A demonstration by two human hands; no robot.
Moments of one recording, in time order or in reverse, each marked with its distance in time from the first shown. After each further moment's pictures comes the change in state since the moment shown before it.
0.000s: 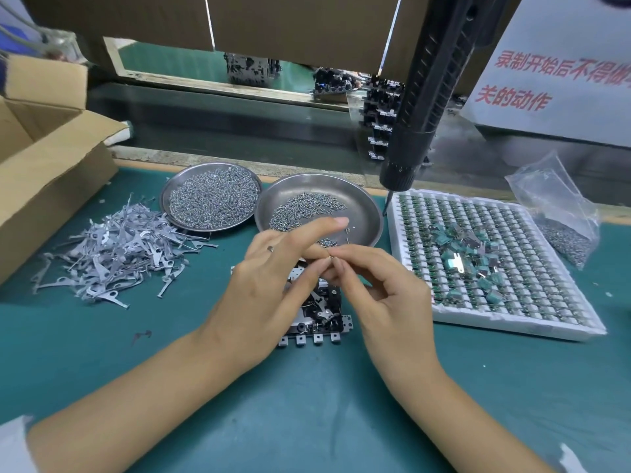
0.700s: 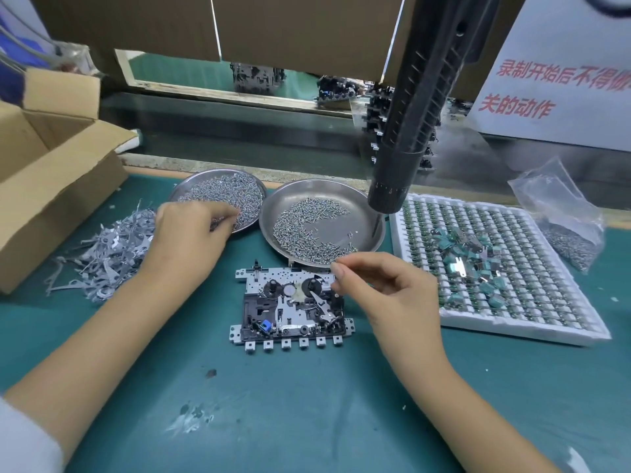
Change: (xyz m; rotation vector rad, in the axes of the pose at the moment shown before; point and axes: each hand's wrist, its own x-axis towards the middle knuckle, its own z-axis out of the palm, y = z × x) left_hand 0.030 -0.076 -0.050 0.551 0.007 -0.500; right_hand 0.005 -0.011 -0.006 0.144 0.050 0.238
